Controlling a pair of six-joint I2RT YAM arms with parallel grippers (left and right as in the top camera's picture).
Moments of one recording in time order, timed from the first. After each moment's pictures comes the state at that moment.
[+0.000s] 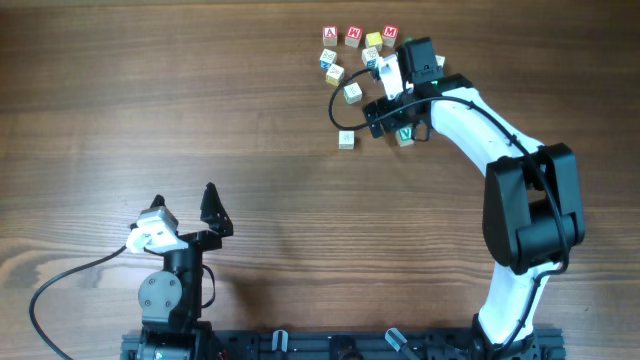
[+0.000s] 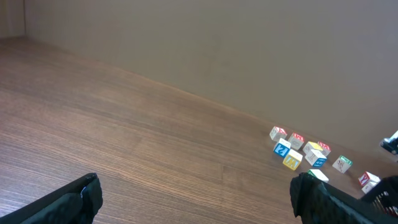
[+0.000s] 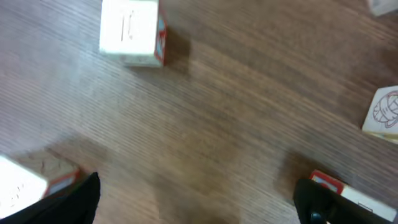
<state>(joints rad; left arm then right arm) -0.08 0.01 0.01 -0.06 -0.17 -0.35 0.28 2.05 1.44 -0.51 -0.08 -0.15</state>
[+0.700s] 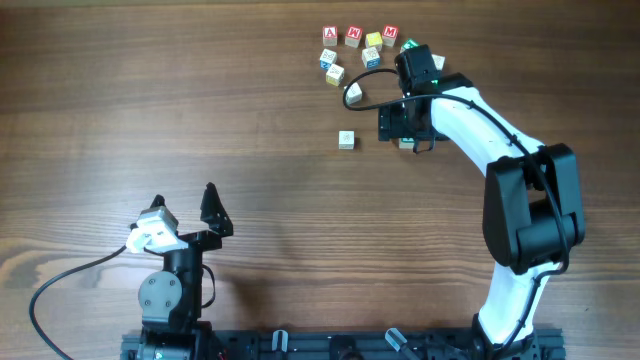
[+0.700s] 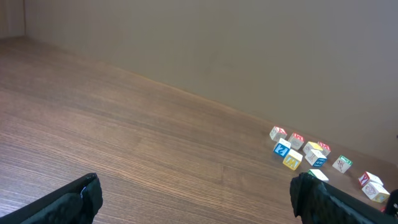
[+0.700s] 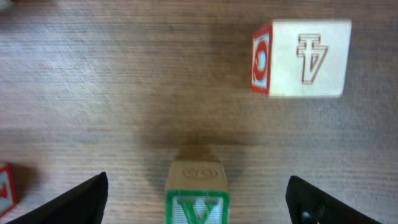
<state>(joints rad) -0.08 0.01 0.01 -0.06 -0.17 -0.35 0.28 2.05 1.45 -0.73 0.08 0.25</state>
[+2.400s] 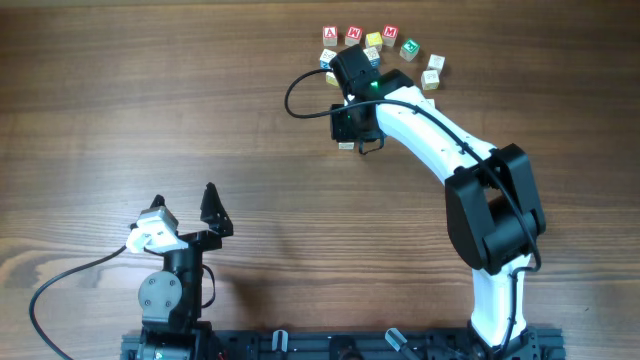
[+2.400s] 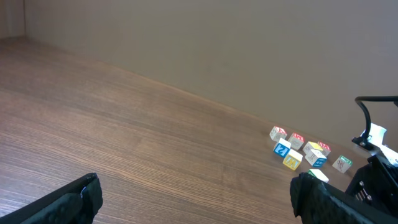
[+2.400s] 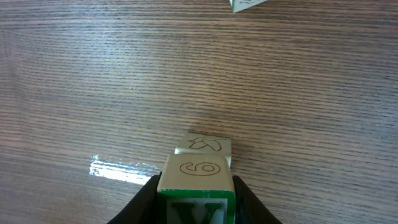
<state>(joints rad) -0.08 0.01 0.01 -0.06 -0.17 -0.35 0.50 2.13 1.64 -0.80 -0.03 0.43</state>
